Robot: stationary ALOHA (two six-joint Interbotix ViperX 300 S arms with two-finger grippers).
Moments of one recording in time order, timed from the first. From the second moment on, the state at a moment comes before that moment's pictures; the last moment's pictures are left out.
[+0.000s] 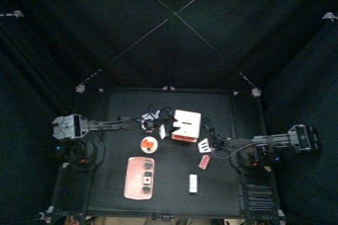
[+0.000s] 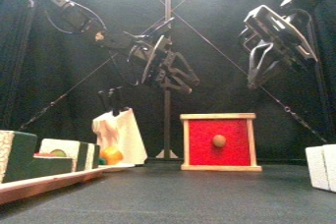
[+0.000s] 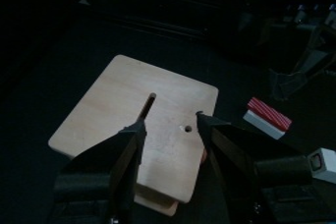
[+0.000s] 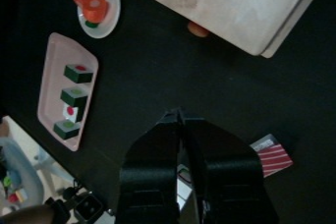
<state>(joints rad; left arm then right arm) 0.28 0.08 0.48 0.38 -0.24 -0.44 0.05 -0.49 0.85 -0.39 0.55 1.56</state>
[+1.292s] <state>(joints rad) 0.31 0.22 0.37 0.40 -0.08 -0.44 0.19 -0.25 0.83 -0.92 0.67 2.14</state>
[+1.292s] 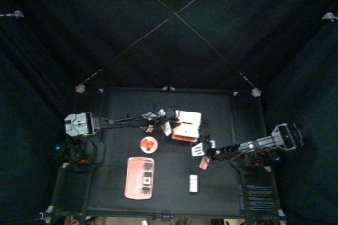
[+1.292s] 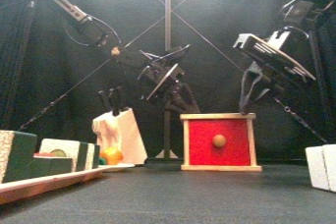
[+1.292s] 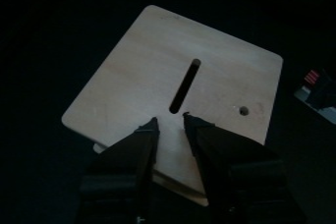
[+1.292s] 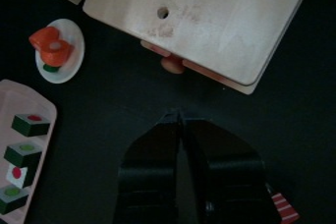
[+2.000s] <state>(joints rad) 0.32 0.27 0.30 0.48 0.09 -0.44 0.22 -0.20 0.77 -0.93 0.77 2.14</state>
